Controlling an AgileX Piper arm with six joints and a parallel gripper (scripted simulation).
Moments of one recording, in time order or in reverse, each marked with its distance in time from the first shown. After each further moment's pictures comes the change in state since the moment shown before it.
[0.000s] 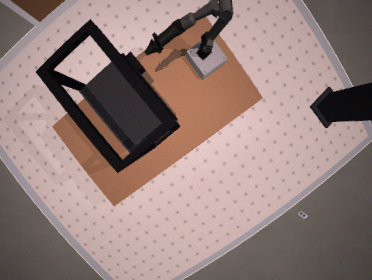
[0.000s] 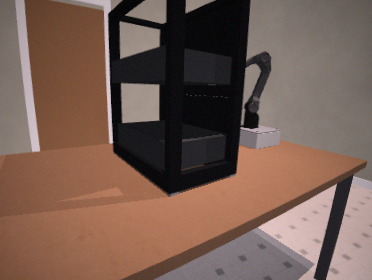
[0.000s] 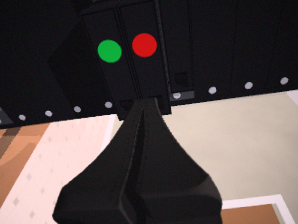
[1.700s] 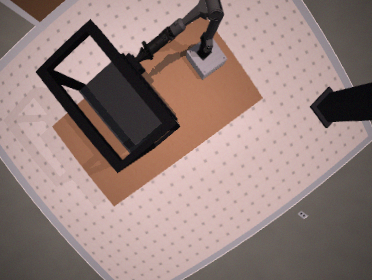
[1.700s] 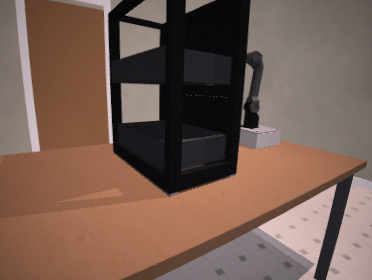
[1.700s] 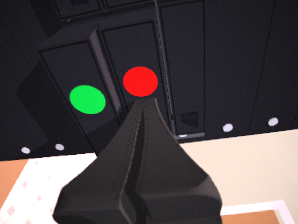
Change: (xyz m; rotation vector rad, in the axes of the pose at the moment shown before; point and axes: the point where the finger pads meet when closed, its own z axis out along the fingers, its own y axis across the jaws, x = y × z) arm 0.001 -0.001 0.066 0.002 0.002 -0.001
